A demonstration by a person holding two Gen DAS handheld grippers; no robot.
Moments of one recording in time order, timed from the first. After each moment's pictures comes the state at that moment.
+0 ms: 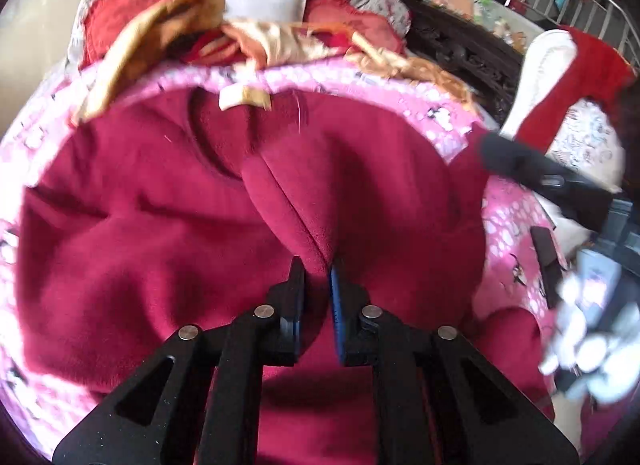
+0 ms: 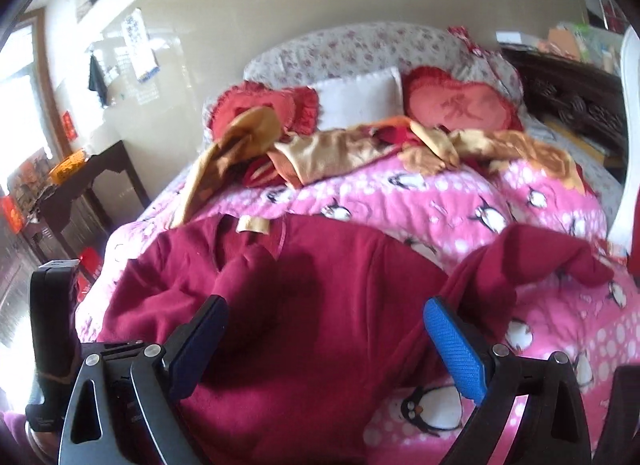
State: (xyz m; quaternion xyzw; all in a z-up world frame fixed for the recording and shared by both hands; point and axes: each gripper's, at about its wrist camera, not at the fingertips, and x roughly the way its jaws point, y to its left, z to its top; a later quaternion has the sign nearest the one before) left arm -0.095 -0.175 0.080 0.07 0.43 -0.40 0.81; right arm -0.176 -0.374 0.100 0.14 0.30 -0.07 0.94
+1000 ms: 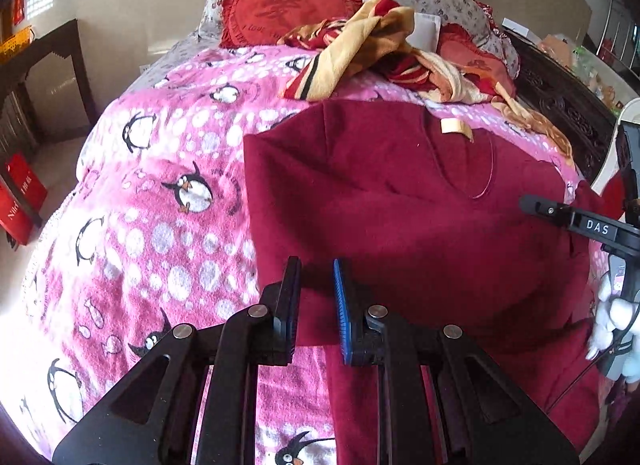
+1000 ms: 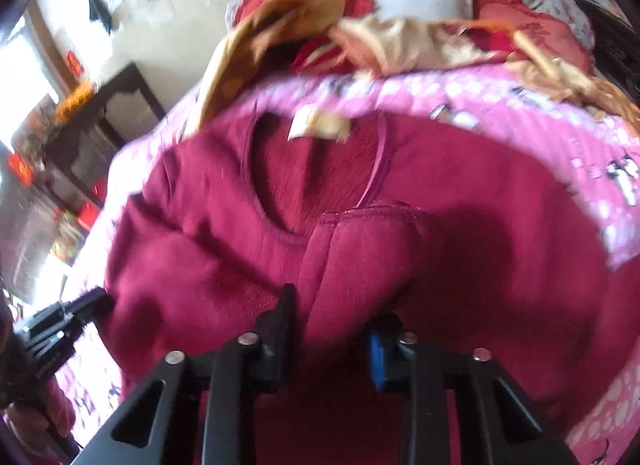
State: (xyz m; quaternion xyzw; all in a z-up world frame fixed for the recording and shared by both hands) left arm -0.053 -0.042 0.073 0.04 0.43 -0.22 0.87; right arm -0.077 -0.330 0.045 0.15 0.44 0.00 0.88
